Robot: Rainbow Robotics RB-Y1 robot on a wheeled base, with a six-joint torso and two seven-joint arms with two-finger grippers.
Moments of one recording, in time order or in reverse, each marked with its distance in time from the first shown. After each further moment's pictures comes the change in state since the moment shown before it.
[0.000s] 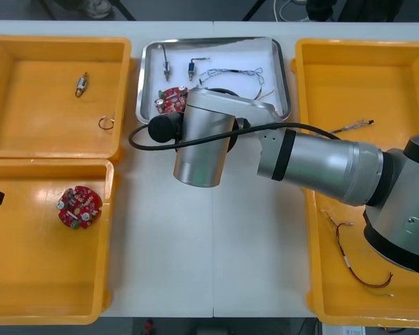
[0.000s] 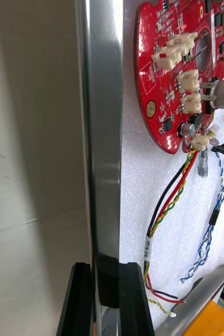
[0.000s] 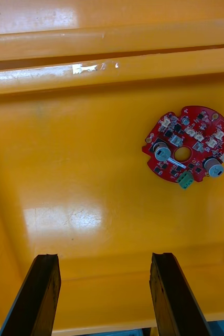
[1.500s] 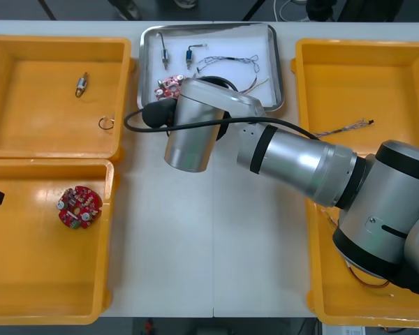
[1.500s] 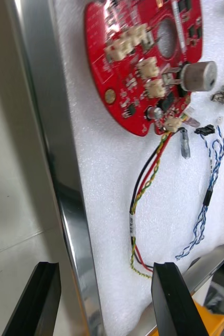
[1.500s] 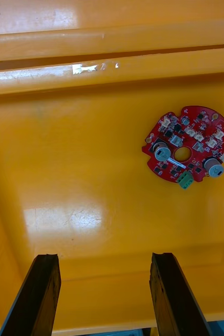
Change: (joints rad) right arm 0.001 0.133 -0.132 0.232 0.151 -0.086 0.028; left arm 0.000 0.000 0.000 0.000 0.000 0.000 0.000
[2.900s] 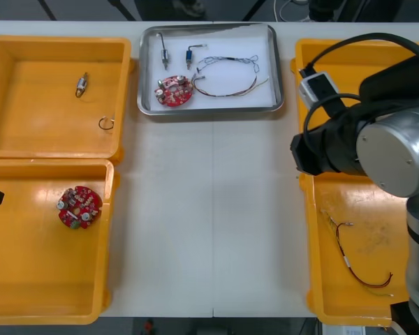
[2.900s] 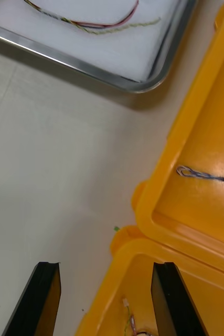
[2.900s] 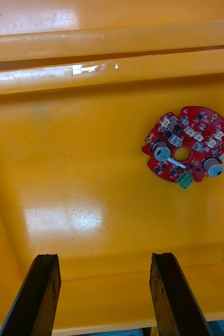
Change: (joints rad) right arm 0.710 -0.118 -0.837 -1.185 -0.233 0.605 -0.277; left arm 0.000 0.000 0.001 -0.001 0.000 0.000 0.000
